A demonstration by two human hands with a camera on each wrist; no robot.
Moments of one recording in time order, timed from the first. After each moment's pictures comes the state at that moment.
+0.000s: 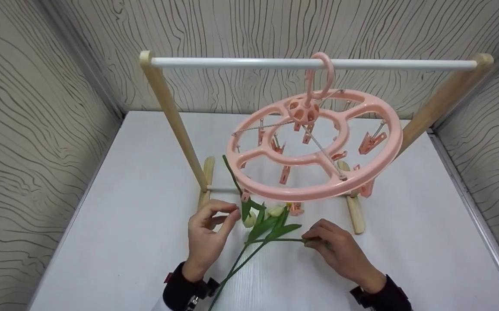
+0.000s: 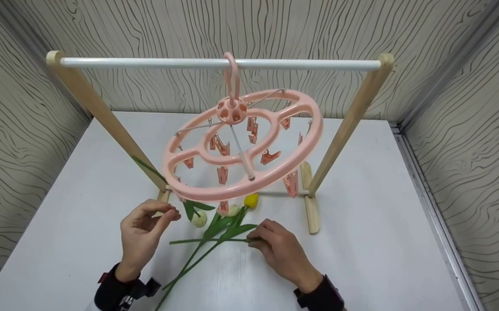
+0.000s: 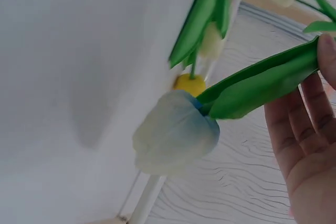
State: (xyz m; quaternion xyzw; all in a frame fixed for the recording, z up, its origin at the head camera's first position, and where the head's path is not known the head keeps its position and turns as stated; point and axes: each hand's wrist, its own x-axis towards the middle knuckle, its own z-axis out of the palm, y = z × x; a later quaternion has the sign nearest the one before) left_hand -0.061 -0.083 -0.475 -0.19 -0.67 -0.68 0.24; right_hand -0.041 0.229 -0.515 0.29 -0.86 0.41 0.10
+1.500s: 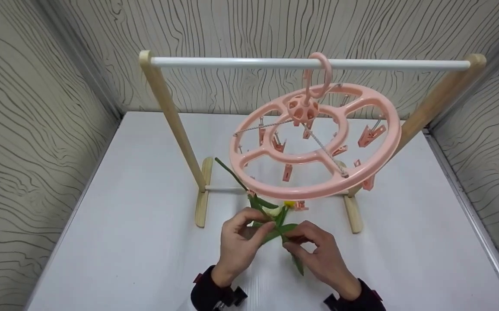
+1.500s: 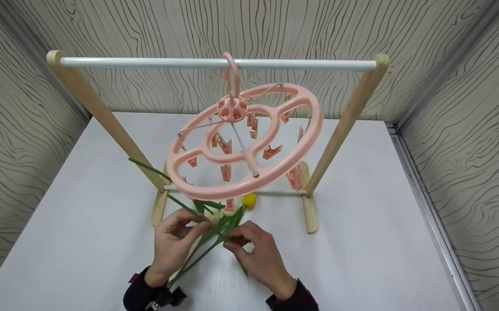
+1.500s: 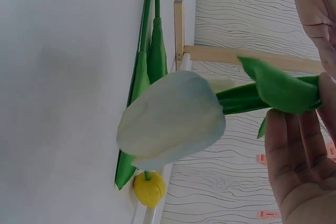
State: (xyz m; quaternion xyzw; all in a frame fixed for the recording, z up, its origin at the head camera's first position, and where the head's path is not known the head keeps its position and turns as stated) left_hand -0.046 -0.029 -0.480 -0.22 -0.62 -0.74 0.12; right_hand -0.025 0.181 -0.504 0.19 -0.82 0.53 0.08
